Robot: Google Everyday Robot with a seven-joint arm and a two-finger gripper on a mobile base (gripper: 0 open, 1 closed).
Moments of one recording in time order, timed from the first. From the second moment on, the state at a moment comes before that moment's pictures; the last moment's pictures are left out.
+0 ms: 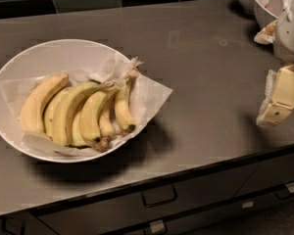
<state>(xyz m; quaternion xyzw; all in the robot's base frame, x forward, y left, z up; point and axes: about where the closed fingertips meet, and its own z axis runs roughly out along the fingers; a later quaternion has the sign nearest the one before) 0.438 -0.217 0.976 -0.60 0.78 -0.03 0.16</state>
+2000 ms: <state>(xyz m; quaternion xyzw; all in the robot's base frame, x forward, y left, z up) 0.432 -0.103 0.990 -0.74 0.65 -0.01 0.18</state>
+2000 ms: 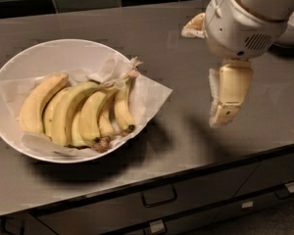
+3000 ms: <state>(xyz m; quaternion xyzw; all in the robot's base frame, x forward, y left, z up) 0.397 -0.008 1.028 -0.82 0.54 -0.05 0.19</state>
